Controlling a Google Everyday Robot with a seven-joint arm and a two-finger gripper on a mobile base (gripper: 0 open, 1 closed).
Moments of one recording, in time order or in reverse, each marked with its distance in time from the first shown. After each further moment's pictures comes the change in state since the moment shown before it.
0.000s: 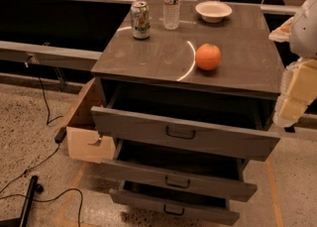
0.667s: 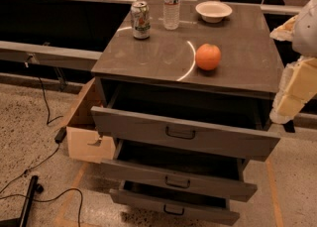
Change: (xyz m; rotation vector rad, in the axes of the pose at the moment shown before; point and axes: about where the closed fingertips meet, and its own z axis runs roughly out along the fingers) arm -0.001 -0.006 0.001 0.015 -0.066 0.034
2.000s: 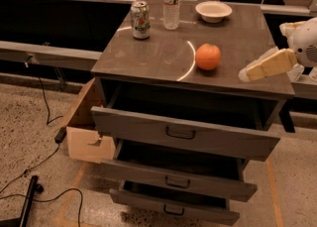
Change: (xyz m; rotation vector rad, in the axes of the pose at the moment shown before) arm 0.004 -0.115 0.055 0.234 -0.542 0.405
